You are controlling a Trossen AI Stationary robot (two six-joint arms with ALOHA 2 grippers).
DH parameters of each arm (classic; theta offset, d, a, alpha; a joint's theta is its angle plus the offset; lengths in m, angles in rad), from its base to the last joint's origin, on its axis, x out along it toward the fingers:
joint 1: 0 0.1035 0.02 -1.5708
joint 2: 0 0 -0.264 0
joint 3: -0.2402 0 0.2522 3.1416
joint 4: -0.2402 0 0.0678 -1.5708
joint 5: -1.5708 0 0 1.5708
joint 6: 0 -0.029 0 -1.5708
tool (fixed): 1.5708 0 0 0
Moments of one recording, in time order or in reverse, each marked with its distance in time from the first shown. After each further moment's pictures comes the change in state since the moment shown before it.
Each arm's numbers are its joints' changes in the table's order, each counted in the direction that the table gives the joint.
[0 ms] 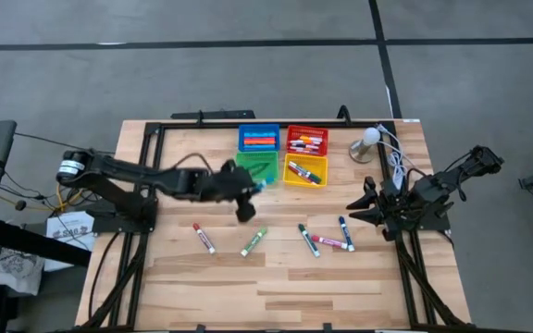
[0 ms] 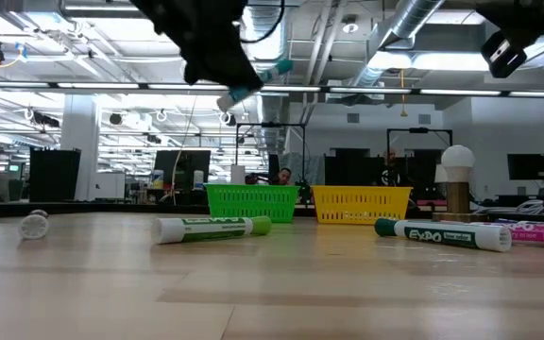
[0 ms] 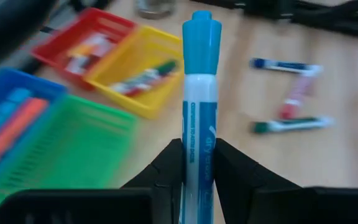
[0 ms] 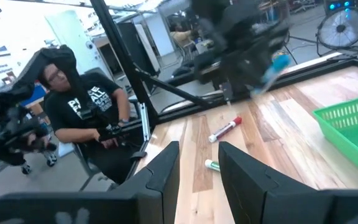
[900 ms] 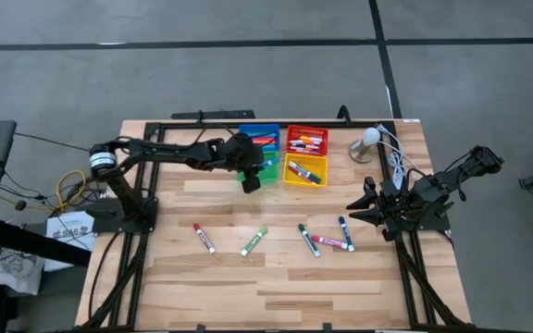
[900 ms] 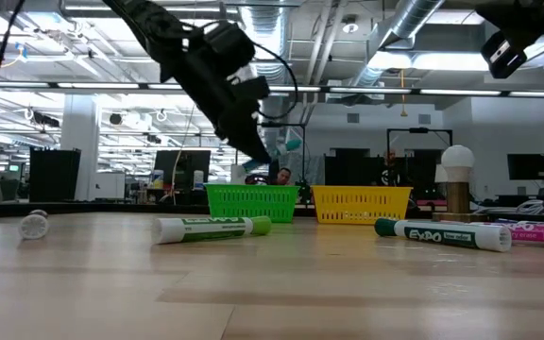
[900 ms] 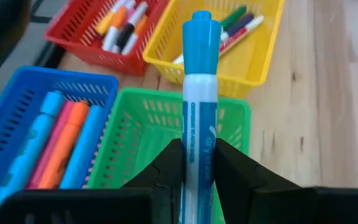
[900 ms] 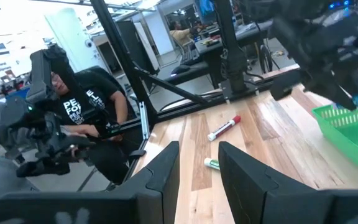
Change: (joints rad) left arm 0.412 0.252 -0.040 0.099 -0.332 -0.454; right arm 0.000 0.000 0.000 -0.007 0.000 0.000
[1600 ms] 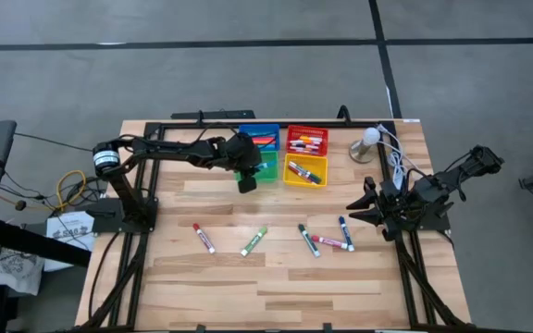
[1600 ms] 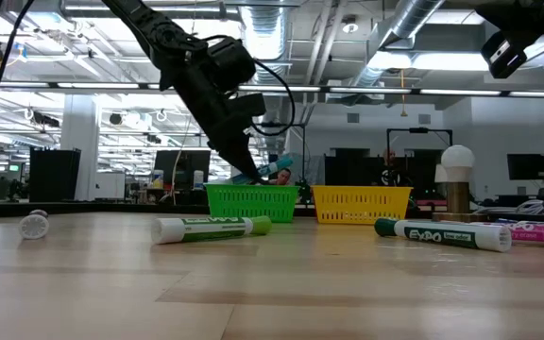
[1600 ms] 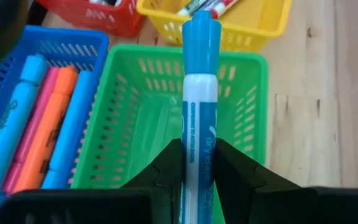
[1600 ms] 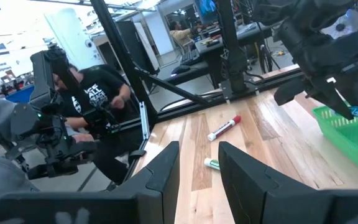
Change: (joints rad) left arm 0.032 0.045 -0.009 -0.079 -0.036 -0.045; right arm 0.000 0.000 0.000 0.000 0.000 0.000
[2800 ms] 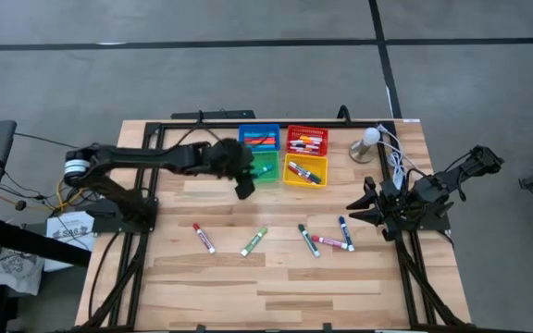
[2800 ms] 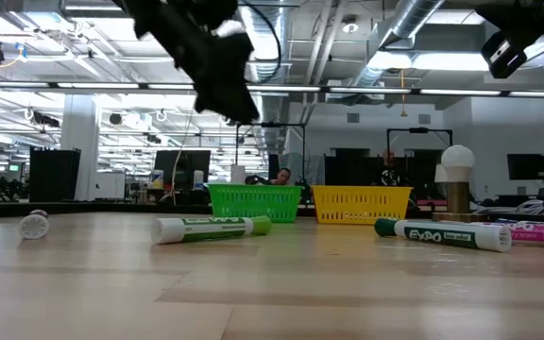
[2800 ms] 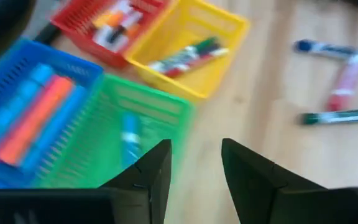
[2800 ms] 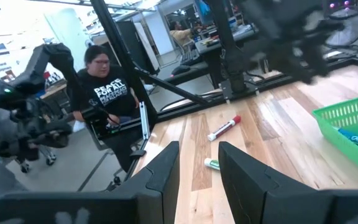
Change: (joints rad) left arm -0.127 -0.234 0.001 -0.100 0.061 0.355; right arm 0.000 0.000 0.000 0.000 0.000 0.000
